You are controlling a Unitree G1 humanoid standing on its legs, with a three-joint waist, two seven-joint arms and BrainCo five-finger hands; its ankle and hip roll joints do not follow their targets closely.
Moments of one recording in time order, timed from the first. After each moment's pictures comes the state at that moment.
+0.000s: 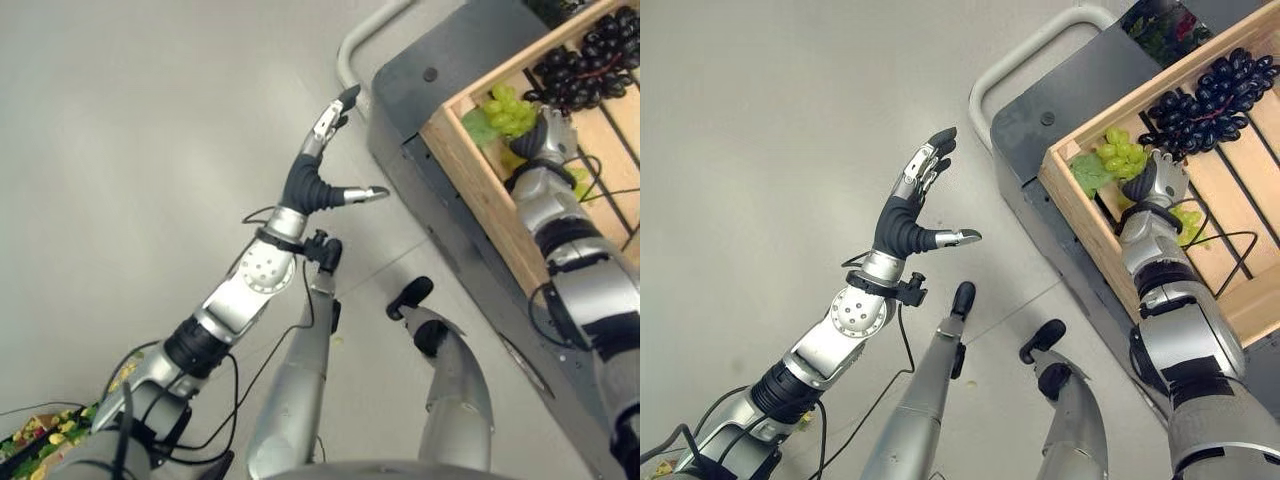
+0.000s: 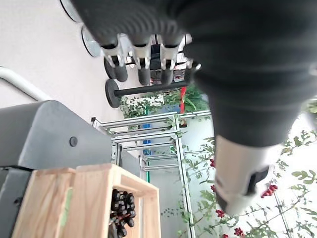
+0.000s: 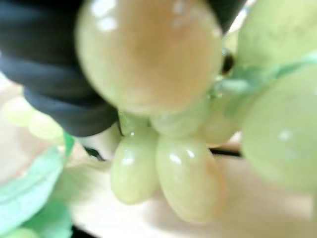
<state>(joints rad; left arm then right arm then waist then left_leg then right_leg) -0.58 0.45 -0.53 -0.16 -0.13 -0.23 0.34 -1.07 -0.59 0.33 1.19 -0.25 0.02 -0.50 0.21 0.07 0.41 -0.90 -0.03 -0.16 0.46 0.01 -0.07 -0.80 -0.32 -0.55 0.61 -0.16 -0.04</state>
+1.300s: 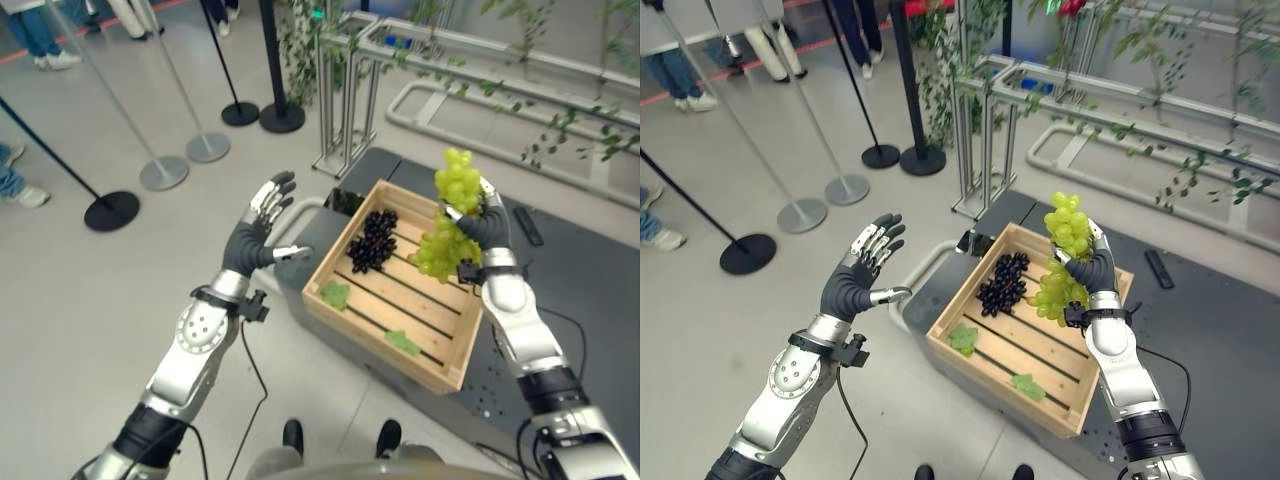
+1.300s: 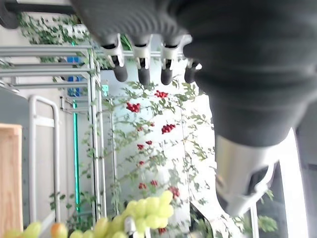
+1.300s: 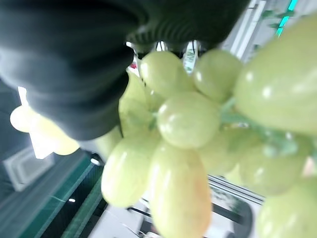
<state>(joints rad) -0.08 0.46 -0.26 -0.23 -0.38 -0.23 -0.03 -0.27 -0.43 0.05 0.09 0.06 -0.17 -0.23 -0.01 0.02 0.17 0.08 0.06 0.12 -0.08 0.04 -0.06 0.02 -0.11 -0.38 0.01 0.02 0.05</state>
